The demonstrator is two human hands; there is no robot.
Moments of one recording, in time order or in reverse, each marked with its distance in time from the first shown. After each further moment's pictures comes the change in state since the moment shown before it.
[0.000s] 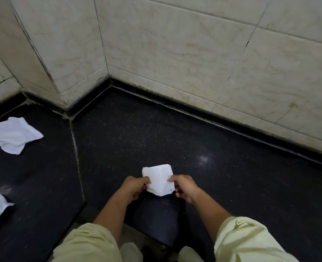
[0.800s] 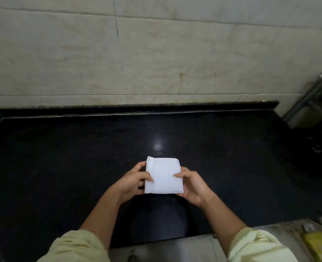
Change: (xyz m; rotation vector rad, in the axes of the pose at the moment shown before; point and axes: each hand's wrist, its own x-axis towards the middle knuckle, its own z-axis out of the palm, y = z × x) left_hand -0.062 0.021 0.172 0.231 -0.692 0.213; right_hand -0.103 0.095 -0.170 0.853 0.022 -0.181
